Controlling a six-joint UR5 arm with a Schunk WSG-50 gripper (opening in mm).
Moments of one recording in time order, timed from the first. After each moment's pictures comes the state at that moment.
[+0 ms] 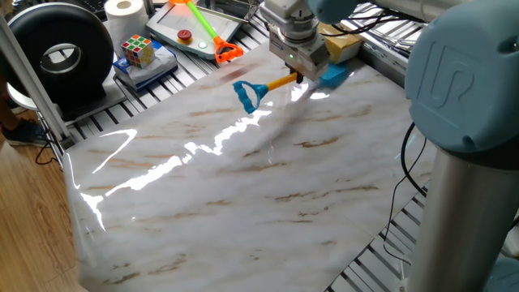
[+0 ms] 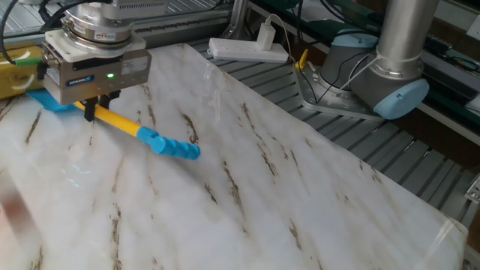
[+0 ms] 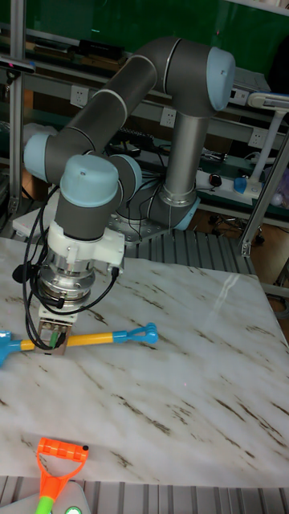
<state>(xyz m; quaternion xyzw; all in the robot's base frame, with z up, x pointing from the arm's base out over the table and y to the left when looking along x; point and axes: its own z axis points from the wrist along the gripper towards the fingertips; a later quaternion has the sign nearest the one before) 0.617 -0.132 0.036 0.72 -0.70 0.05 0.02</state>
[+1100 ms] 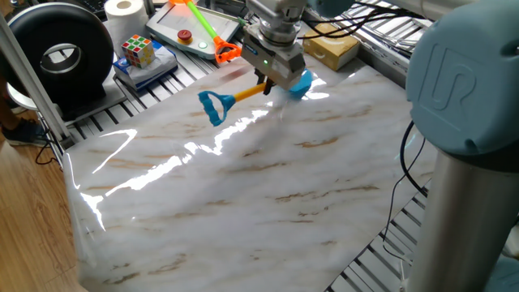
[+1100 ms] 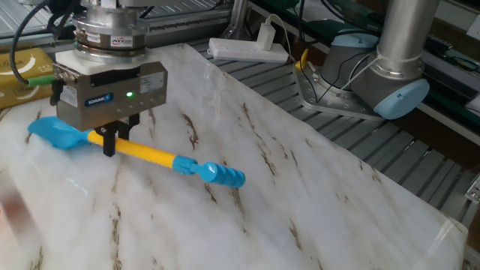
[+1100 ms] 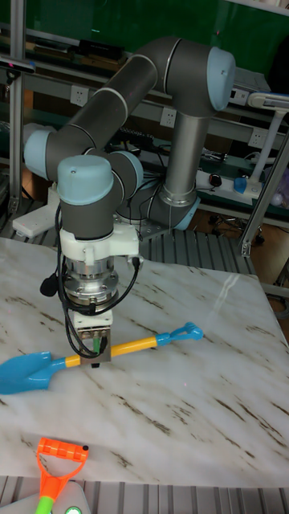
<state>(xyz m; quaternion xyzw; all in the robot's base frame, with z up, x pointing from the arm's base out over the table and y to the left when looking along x) 0.639 -0.043 0.041 0.76 -0.64 -0.01 -0.10</state>
